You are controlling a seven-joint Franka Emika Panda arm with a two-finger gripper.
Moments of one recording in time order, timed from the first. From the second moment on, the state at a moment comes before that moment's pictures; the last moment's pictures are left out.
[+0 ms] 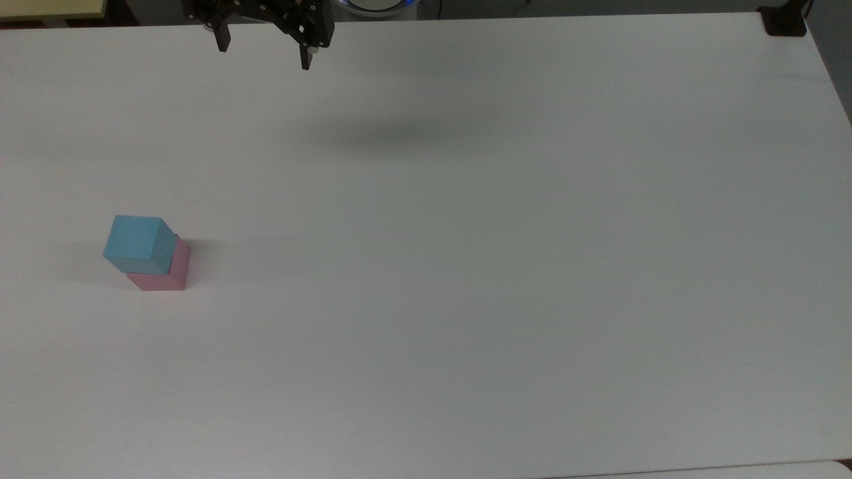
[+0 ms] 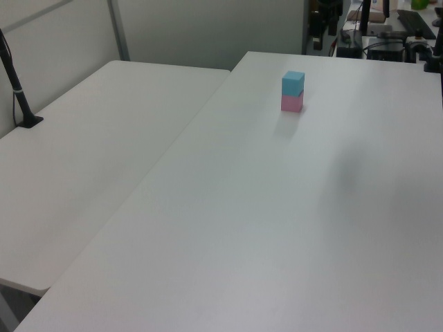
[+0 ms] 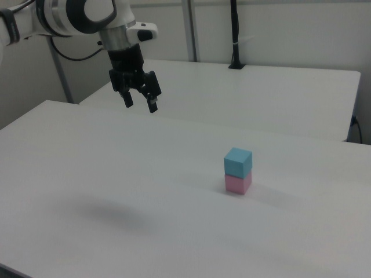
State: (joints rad) arm 0.05 0.11 -0.13 -1.50 -0.09 1.62 0.08
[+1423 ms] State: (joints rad) arm -0.14 0.34 -0.13 -1.49 -0.05 1.96 -0.14
